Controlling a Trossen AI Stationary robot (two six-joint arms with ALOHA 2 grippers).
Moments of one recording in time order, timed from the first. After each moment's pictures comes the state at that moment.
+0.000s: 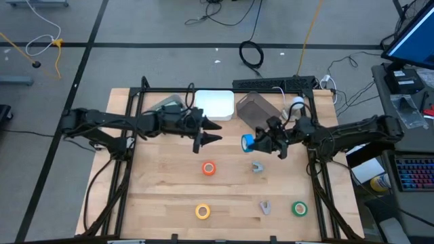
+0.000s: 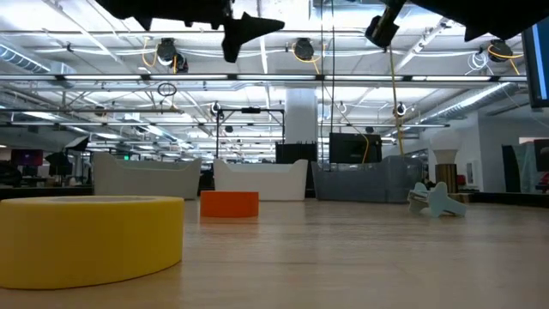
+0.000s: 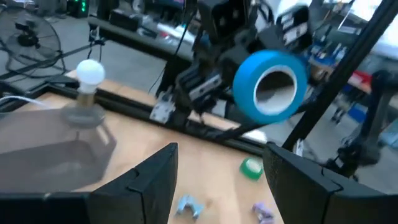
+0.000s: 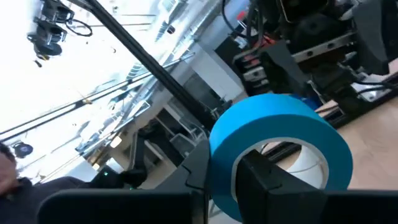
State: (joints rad) left arm 0.10 1.37 0.88 0.41 0.19 -0.34; right arm 0.01 1.05 0.52 0.77 -0.30 0.87
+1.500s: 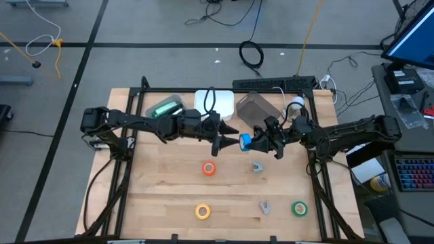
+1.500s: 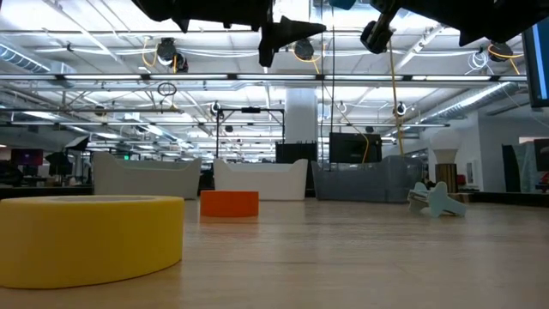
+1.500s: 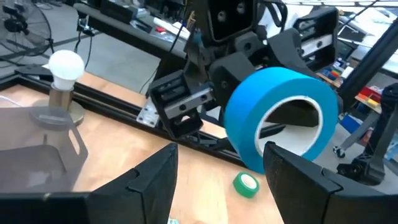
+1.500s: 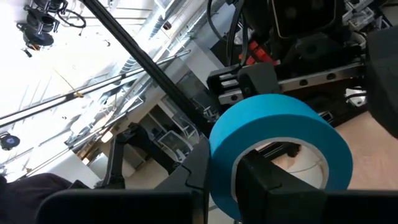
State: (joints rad) left arm 0.05 1.62 1.08 0.46 0.15 -0.41; right arm -0.02 1.09 0.52 0.79 -0.31 0.82
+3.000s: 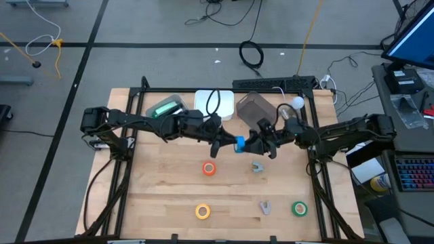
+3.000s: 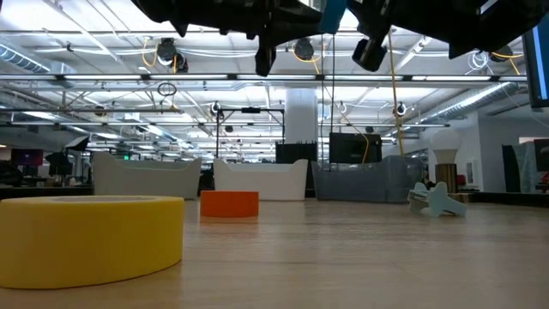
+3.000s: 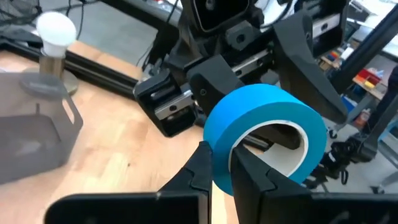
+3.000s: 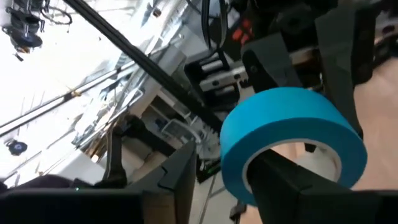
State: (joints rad) left arm 0.07 1.62 1.08 0.36 0.20 -0.42; right arm -0.02 1.19 0.52 0.83 -0.38 0.91
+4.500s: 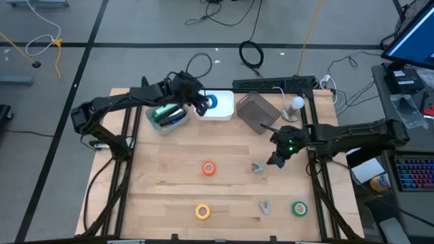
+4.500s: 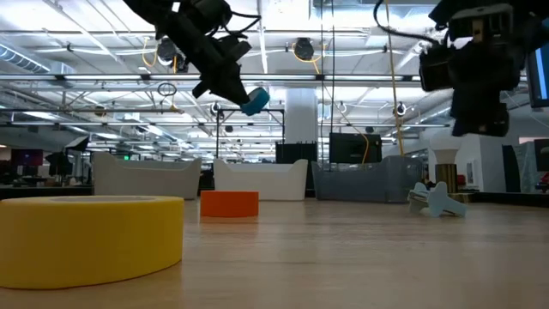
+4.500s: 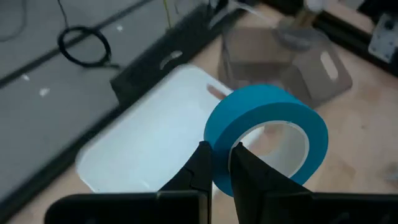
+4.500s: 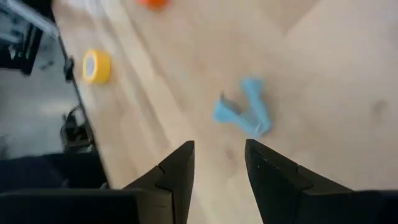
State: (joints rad) left arm 0.49 1.51 1.20 -0.36 0.00 -0.19; right arm -0.03 0.87 0.52 -0.50 -0.31 0.84
